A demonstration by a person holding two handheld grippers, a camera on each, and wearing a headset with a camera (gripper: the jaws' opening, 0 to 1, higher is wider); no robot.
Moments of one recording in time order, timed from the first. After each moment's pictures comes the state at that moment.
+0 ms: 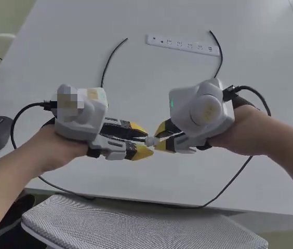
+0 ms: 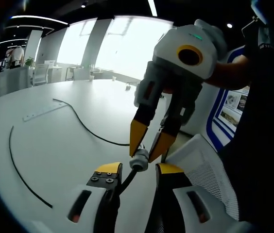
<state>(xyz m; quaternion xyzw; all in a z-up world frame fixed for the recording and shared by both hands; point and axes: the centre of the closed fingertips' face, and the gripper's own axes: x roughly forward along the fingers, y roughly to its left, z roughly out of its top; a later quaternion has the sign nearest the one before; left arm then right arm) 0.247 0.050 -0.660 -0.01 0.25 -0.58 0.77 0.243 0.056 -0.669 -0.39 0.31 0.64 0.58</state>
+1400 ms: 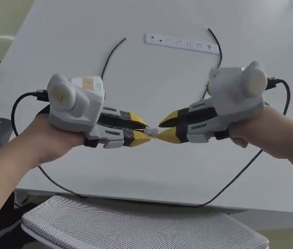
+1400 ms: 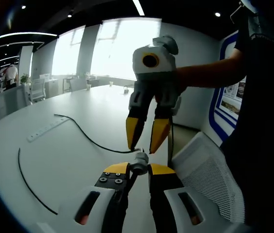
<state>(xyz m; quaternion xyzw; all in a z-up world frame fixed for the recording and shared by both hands) 0.260 0.052 -0.635 0.05 0.21 -0.59 0.78 0.263 0.049 -0.630 -0.08 0.33 0.65 0.67</state>
